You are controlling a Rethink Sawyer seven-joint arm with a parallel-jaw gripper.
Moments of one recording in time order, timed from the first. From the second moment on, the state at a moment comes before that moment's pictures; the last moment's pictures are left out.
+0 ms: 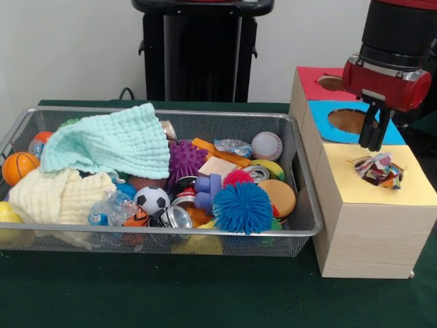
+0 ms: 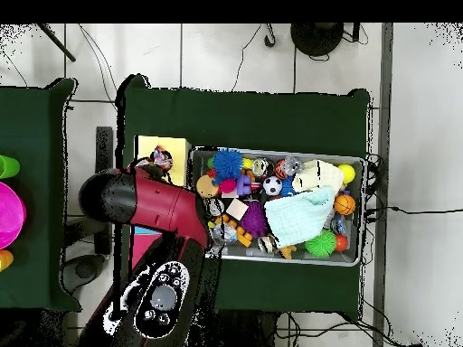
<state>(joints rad) 0.33 -0.49 -0.39 1.51 0.51 0.48 2.36</state>
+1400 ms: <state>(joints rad) 0.14 -0.63 -0.37 1.56 0.40 0.53 2.36</state>
